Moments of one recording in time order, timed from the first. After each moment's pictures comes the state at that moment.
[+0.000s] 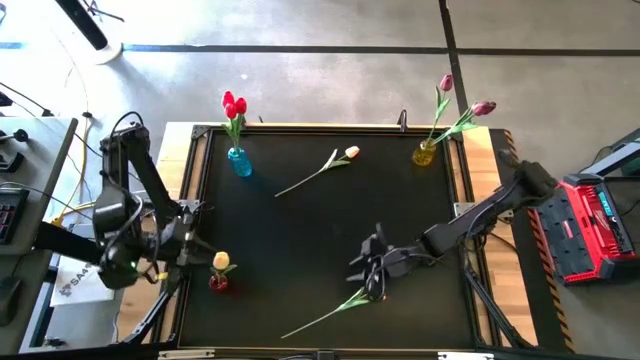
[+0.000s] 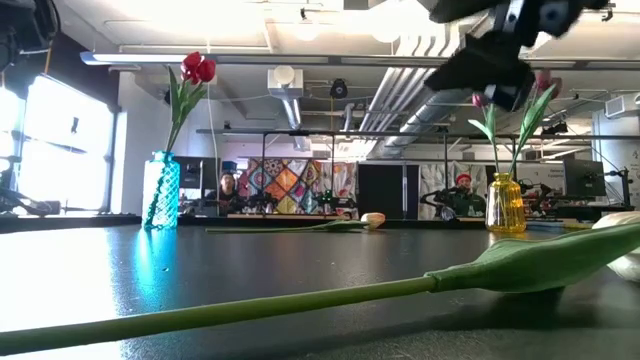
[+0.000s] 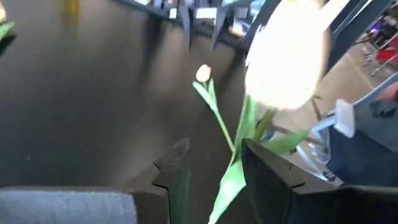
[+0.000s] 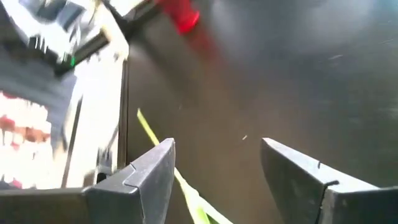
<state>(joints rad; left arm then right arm) -1.28 0.91 0.94 -0.93 -1.00 -1.24 0.52 1.49 0.83 0.06 0.28 0.79</state>
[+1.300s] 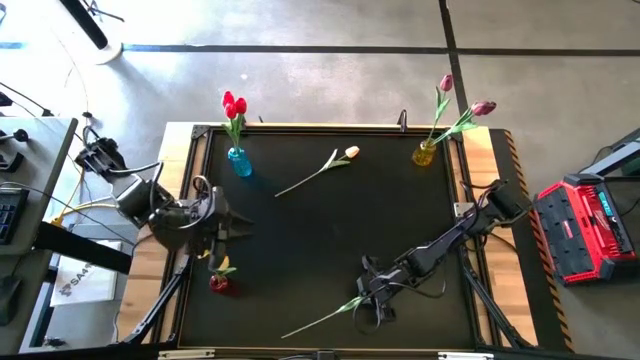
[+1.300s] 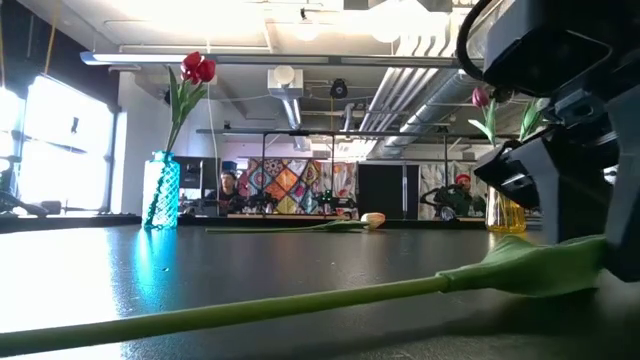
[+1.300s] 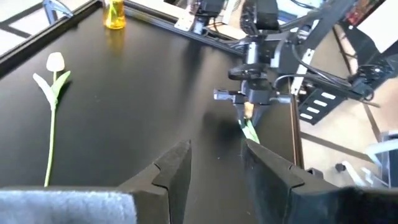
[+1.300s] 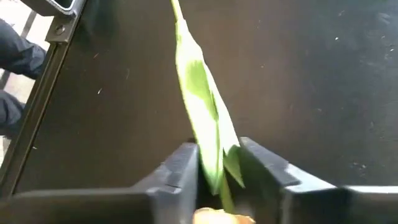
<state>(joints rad) -0.67 1.02 1.17 -0.81 -0.66 -0.73 0.59 1.79 0.83 0.06 0.02 0.43</state>
